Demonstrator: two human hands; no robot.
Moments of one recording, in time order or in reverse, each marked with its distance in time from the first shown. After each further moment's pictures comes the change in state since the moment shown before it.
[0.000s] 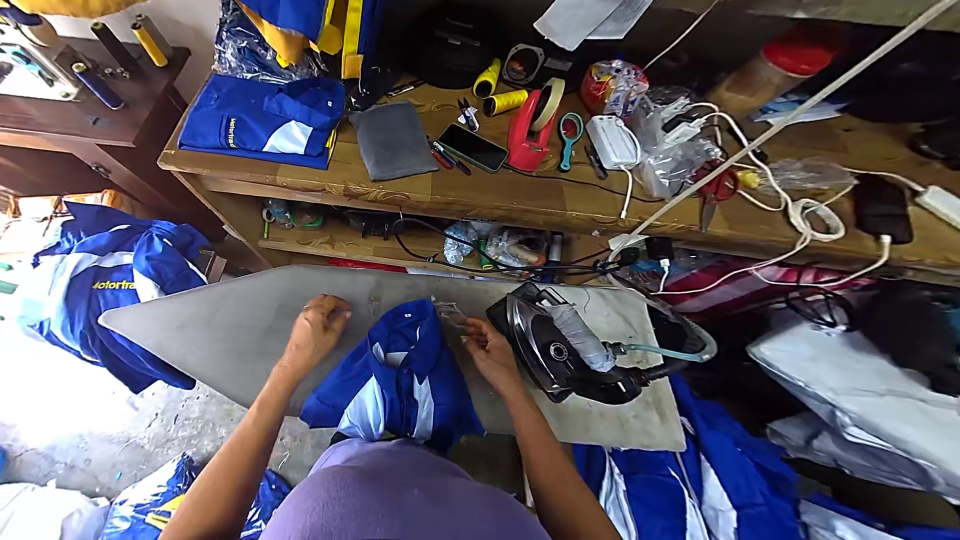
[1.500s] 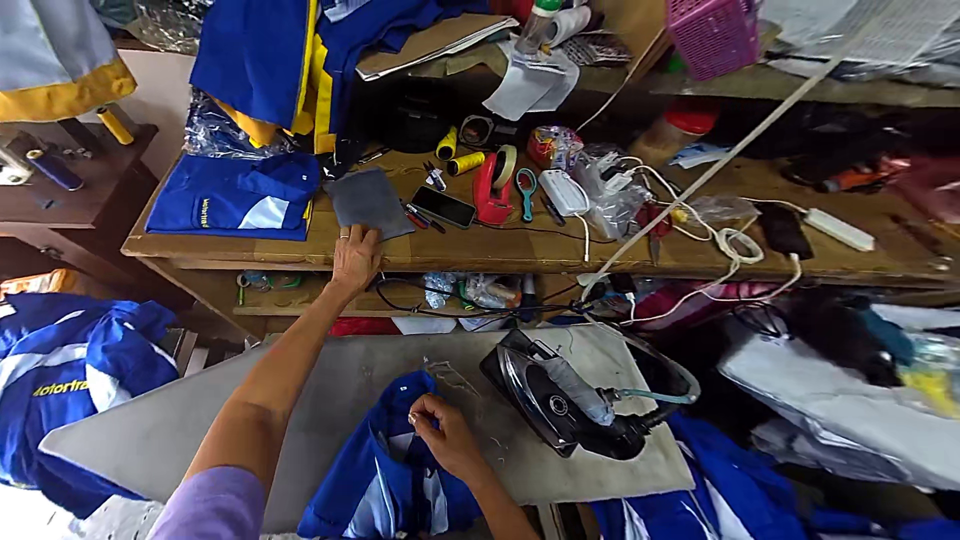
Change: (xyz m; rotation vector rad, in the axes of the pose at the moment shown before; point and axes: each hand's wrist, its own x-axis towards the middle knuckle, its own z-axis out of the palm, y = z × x) left_hand 0.268 0.062 0.001 0.338 0.205 0.396; right_hand -0.023 -0.067 0.063 0.146 -0.090 -0.274
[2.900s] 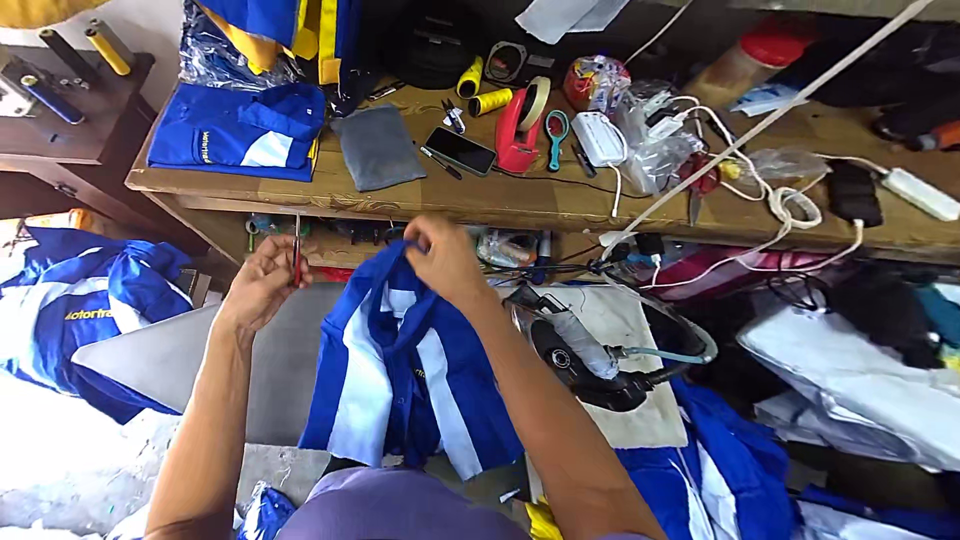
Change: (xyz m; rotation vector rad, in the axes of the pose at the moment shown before) left_hand -0.180 -0.018 -0.126 -1.282 -0.085 -0.420; right_hand 0.121 -0.132 -0.056 -0.546 0.122 -0.367
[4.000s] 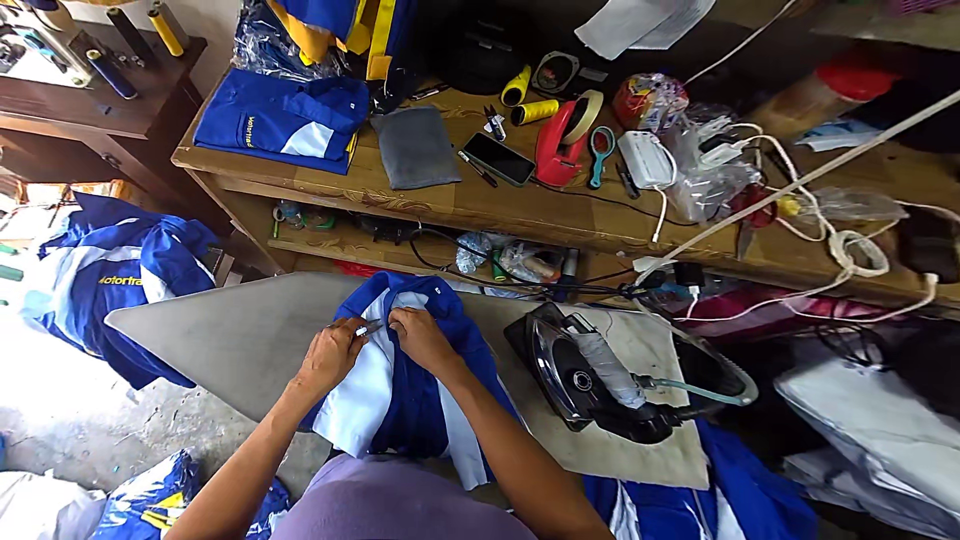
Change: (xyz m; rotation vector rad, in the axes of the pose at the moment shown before) left_hand -0.071 -0.086 0.063 1.117 -0.049 -0.217; right_hand -0.069 0.027 0.130 0.006 -0.533 0.047
